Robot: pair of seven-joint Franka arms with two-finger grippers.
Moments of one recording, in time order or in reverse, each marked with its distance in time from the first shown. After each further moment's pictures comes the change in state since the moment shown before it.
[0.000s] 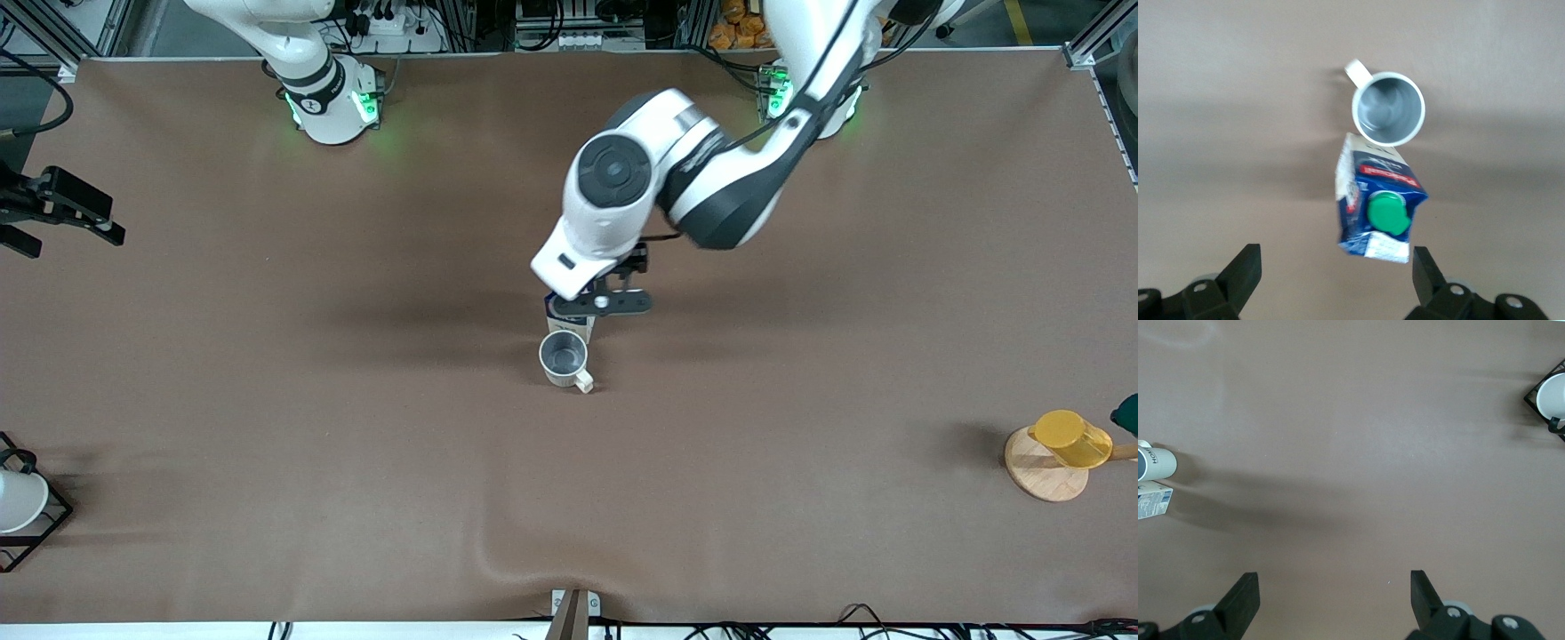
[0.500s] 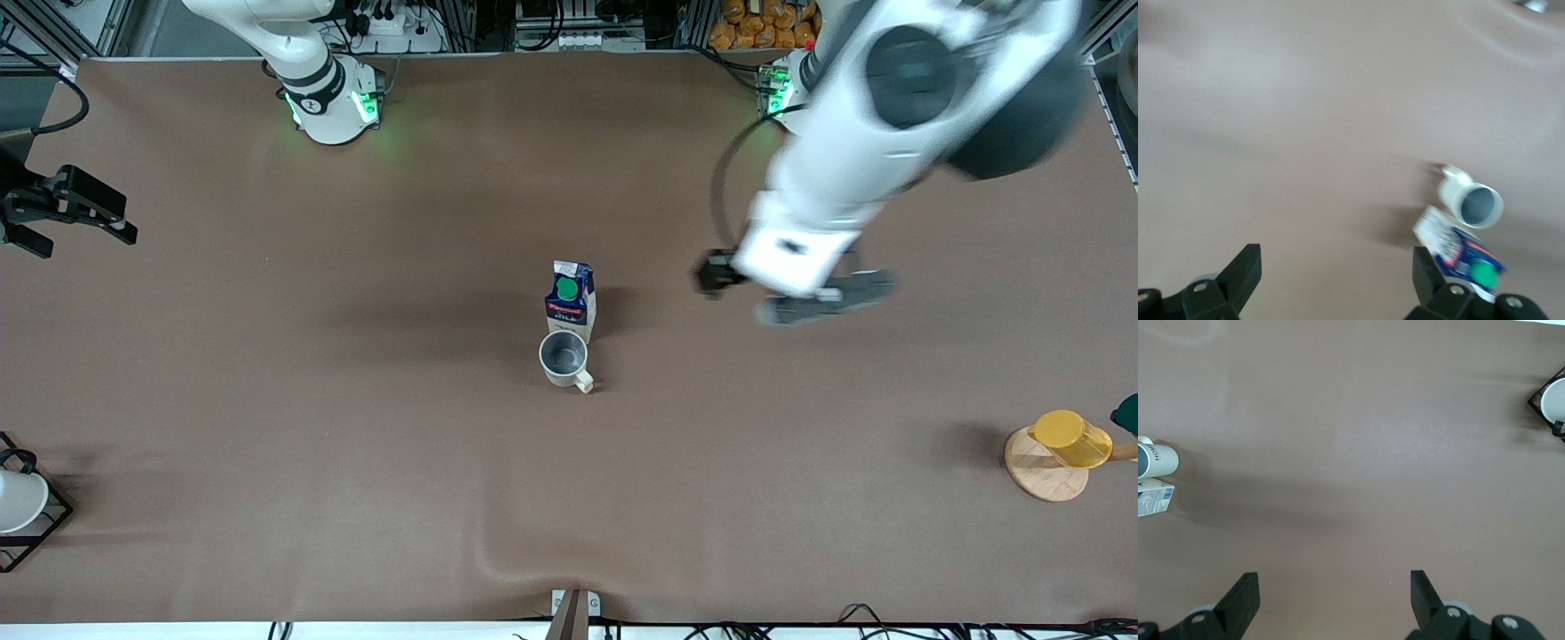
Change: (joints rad) left arm 0.321 -0.237 0.009 -0.009 0.063 -0.193 0.075; right arm 0.057 -0.001 -0.038 0.000 -0.006 0.000 0.008
